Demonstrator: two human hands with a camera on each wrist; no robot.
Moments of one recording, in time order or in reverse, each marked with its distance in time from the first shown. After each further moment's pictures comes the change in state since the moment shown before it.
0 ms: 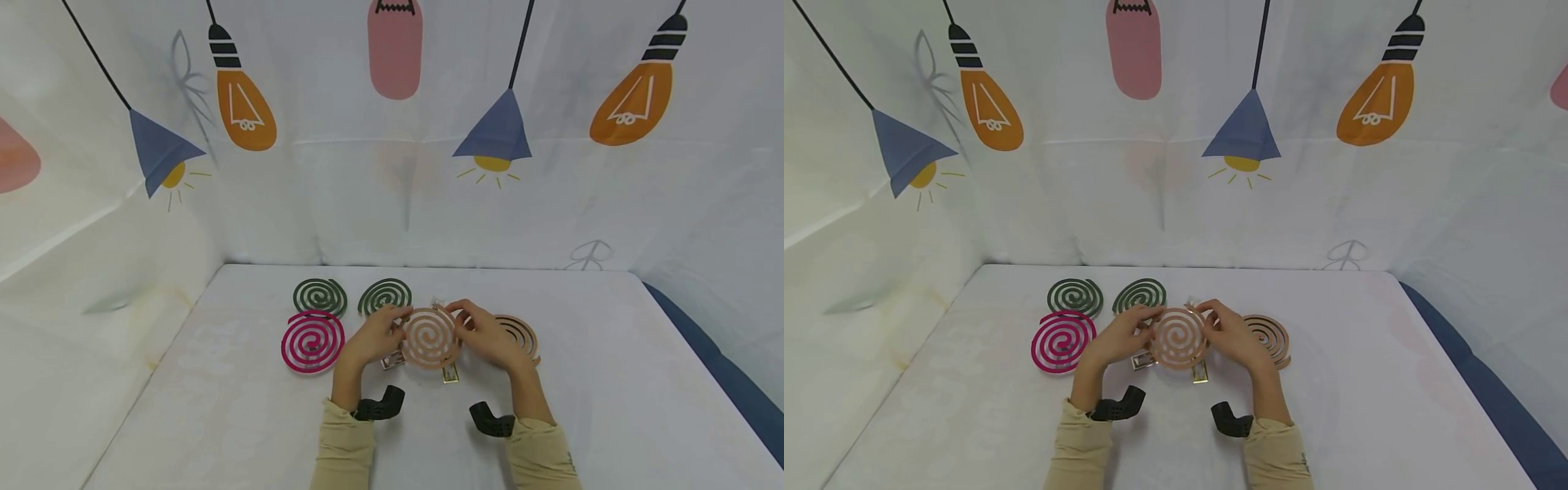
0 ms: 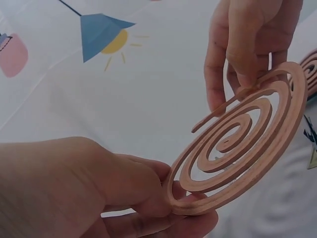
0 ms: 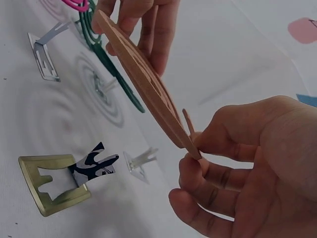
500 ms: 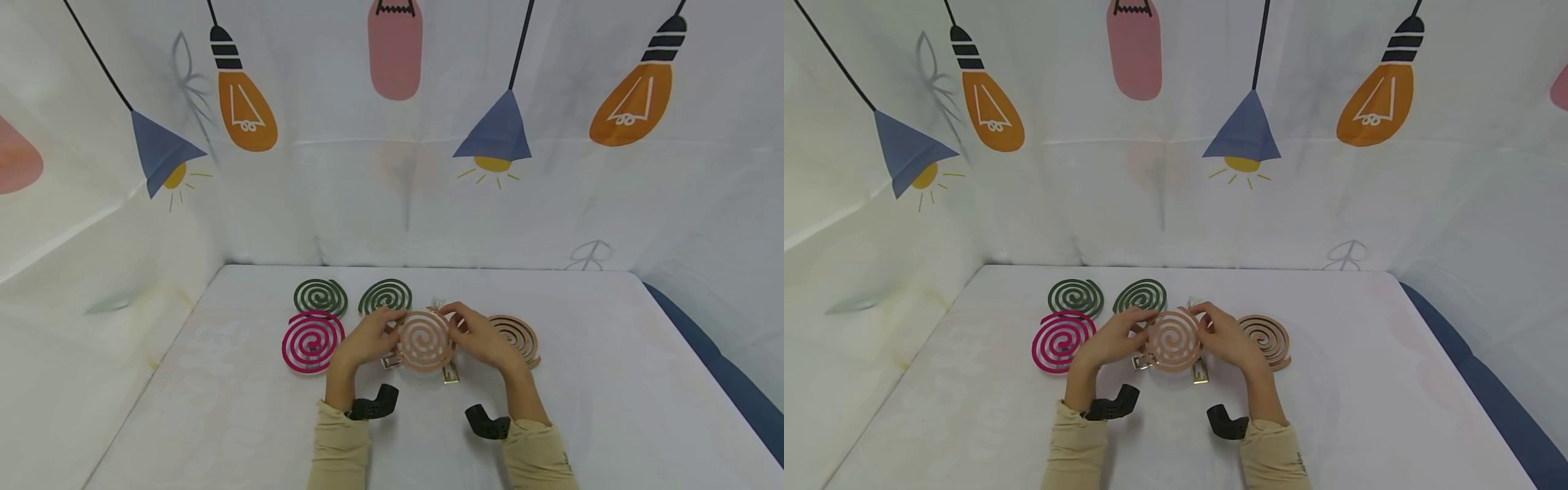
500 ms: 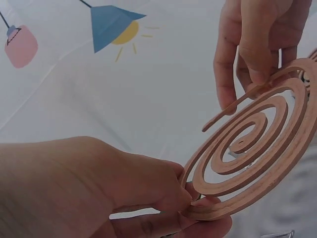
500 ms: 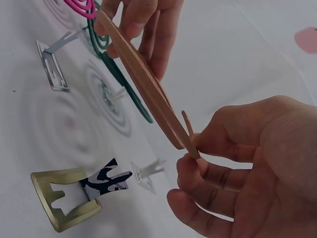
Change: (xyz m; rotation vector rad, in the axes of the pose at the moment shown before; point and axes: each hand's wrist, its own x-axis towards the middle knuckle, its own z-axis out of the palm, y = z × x) left_hand -0.007 -0.008 -0.007 -0.063 -0.050 0.005; right_hand 0.002 -0.005 0.007 -0.029 -0.012 -0.035
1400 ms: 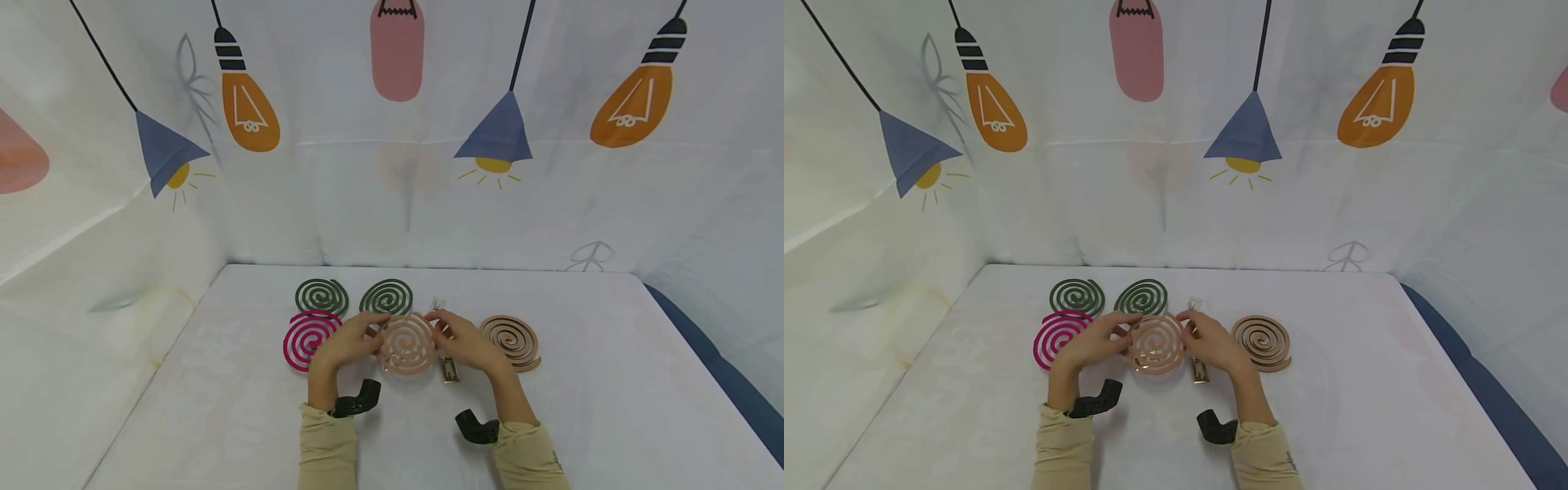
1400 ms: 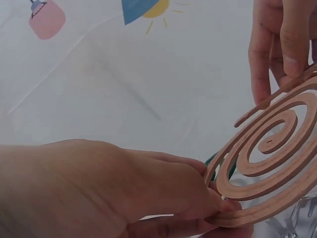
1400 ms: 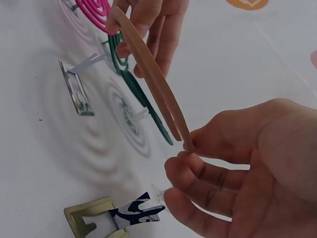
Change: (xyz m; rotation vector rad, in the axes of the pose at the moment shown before) left_hand -0.019 -0.018 -0.021 0.002 -0.033 -0.064; right_hand 0.006 -0.006 0.020 -0.028 -0.064 -0.068
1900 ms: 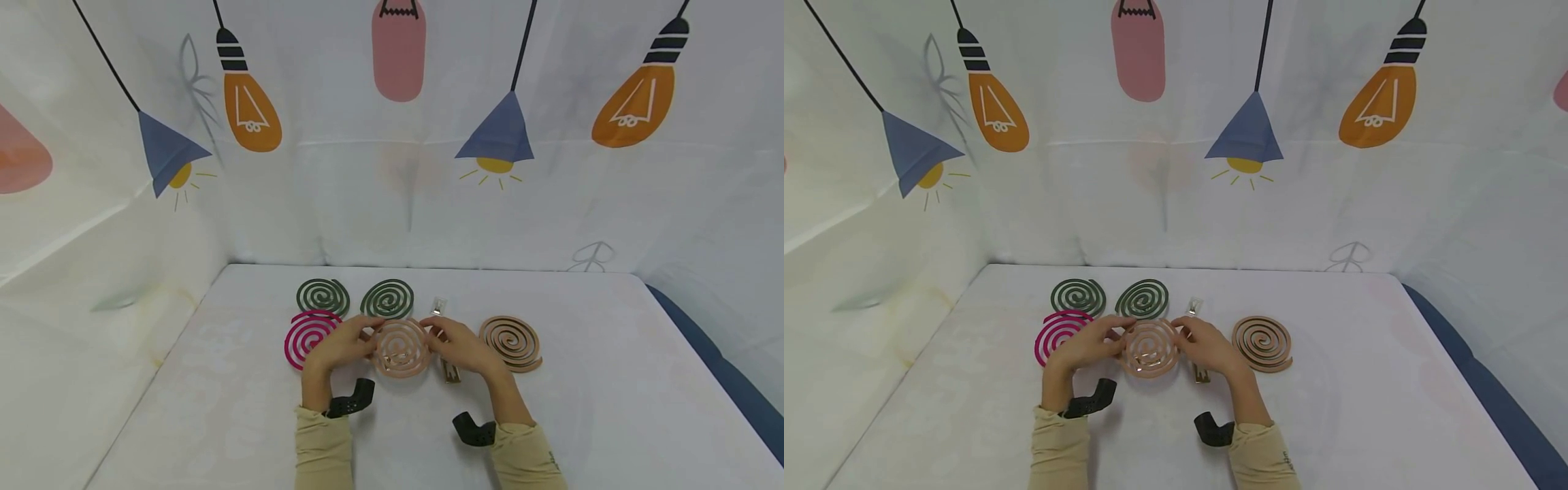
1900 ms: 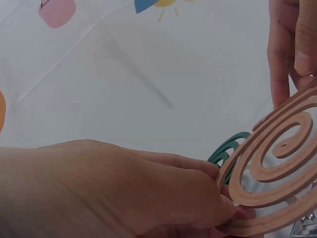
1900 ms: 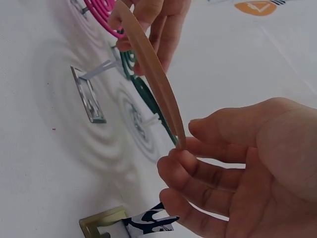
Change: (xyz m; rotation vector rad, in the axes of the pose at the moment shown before) left_hand -0.007 -0.009 -0.004 -0.101 -0.039 -0.029; right_hand 0.002 -0.005 0.007 -0.019 -0.065 0.003
